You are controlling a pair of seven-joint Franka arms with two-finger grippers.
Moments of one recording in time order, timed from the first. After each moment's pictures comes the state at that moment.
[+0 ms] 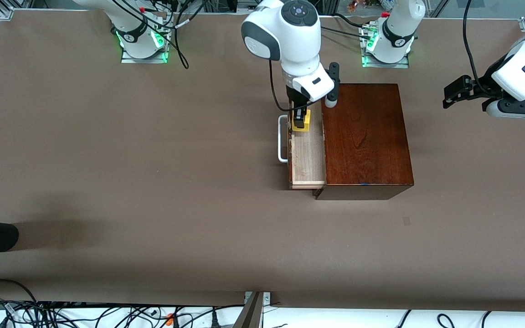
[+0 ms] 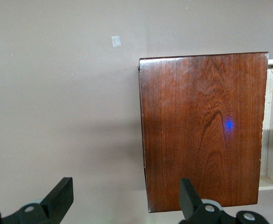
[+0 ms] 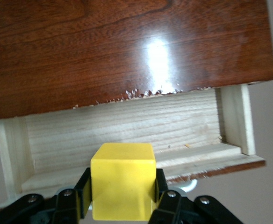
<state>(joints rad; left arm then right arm) 0.00 -0.03 -0.07 -1.64 -0.04 1.53 -0.03 0.93 0.71 0.05 -1.11 -0.09 2.01 -0.43</state>
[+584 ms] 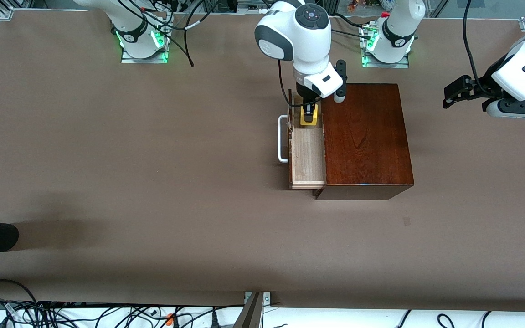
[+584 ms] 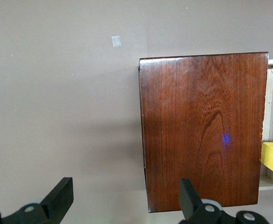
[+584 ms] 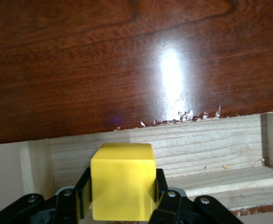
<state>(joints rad) 0.00 -0.03 -0.07 -1.64 -0.04 1.53 -0.03 0.98 0.76 0.05 -1.11 -0.08 2.03 -0.43</state>
